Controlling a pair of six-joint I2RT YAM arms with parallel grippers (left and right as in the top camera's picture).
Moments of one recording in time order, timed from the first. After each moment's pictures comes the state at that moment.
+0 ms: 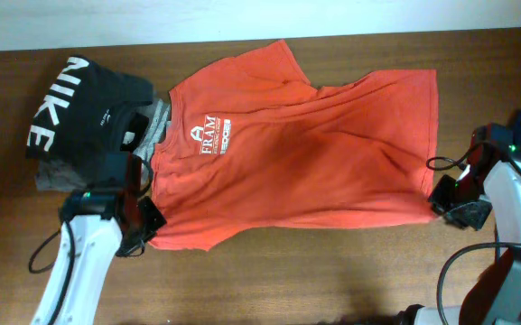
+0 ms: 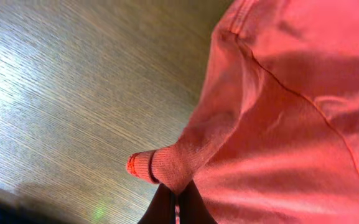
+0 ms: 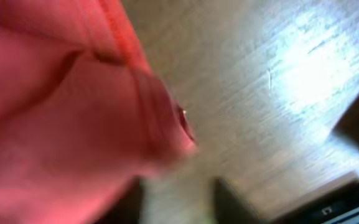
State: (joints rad) left arm -0.03 1.29 0.92 -1.08 -0.06 -0.63; right arm -0.40 1.57 1.08 -1.13 0.03 0.31
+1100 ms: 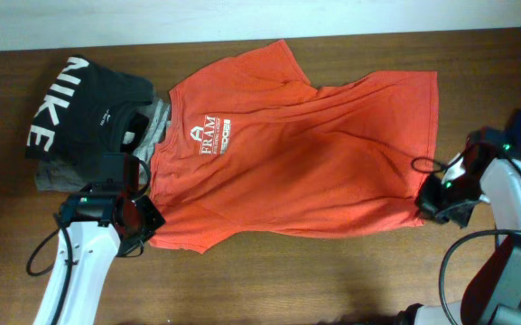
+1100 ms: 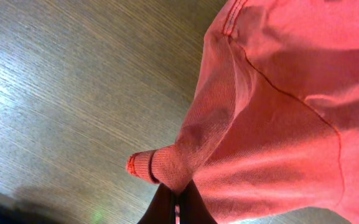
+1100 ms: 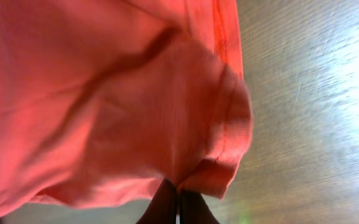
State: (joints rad) left arm -0.03 1.27 0.93 -1.08 -0.06 -0.63; right arm -0.40 1.61 1.10 -1.14 -0.22 0.19
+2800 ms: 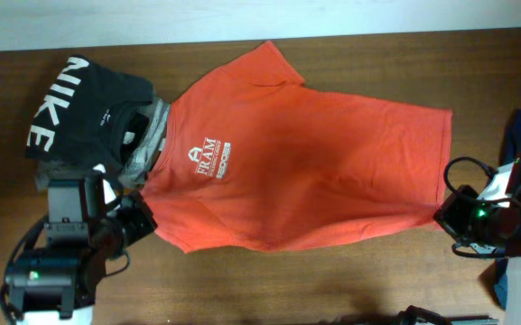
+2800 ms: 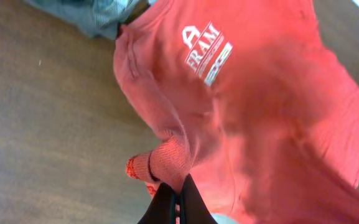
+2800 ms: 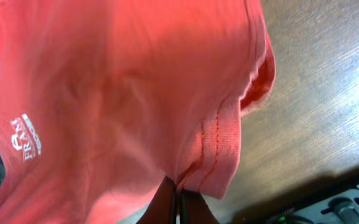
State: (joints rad) left arm -0.03 0.95 1.12 -1.15 0.14 -0.54; right arm -0.40 1.05 1.21 -1.40 -0.26 0.40
